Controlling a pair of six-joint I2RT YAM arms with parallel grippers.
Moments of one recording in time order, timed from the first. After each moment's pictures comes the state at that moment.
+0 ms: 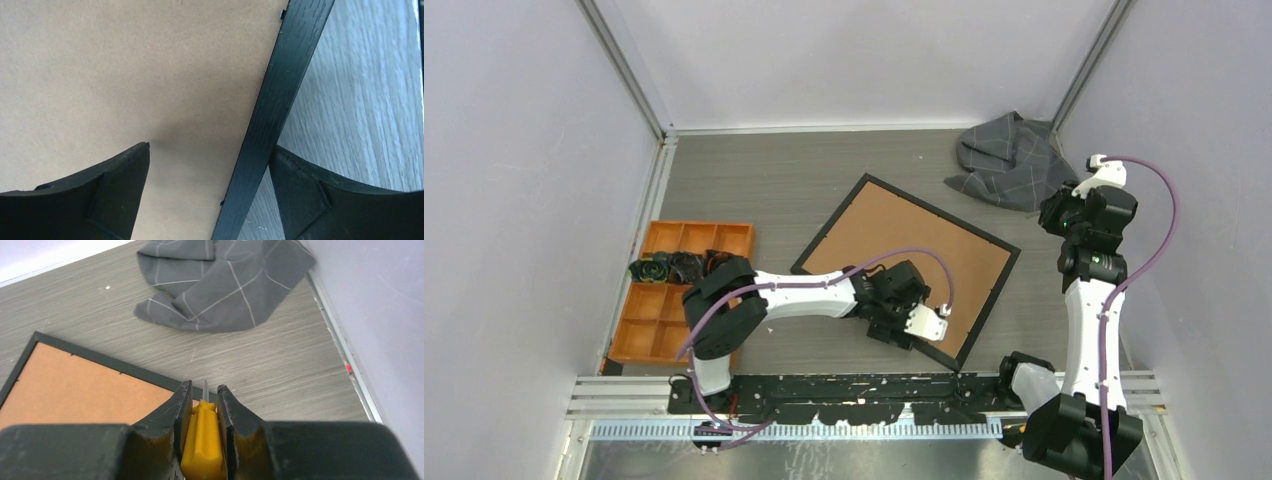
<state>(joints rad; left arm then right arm) -1.17 1.83 1.18 -0.36 0.13 0.82 -0.35 0.93 0.85 -0.29 -0.20 0.11</state>
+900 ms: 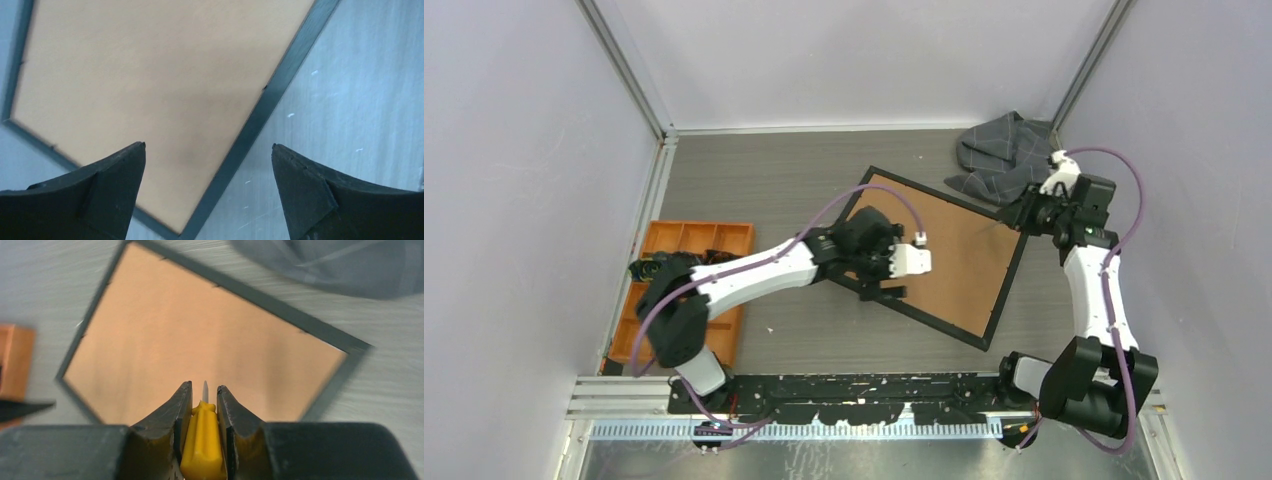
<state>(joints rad) -1.01 1.72 1.33 -0.47 0.22 0.59 -0.34 1.16 0.91 -0.39 -0.52 0.08</state>
